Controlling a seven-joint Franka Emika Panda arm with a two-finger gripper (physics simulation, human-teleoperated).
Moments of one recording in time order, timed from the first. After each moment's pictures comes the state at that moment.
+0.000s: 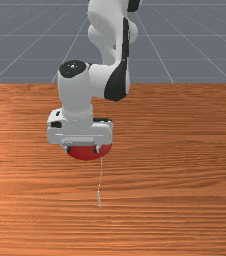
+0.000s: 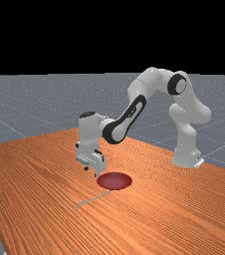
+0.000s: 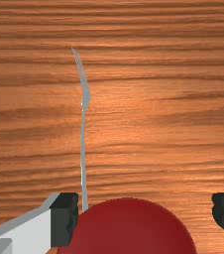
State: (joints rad) arm 0.10 0.67 -0.29 -1.69 0.23 2.28 0.52
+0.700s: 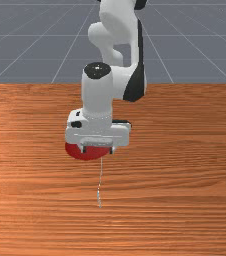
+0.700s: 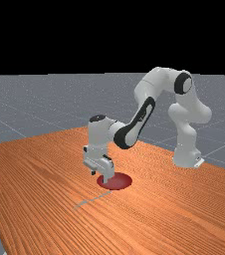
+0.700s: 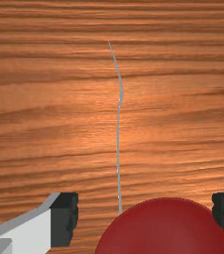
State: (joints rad) arm 0.20 0.65 -0.30 -1.76 0.20 2.34 0.63
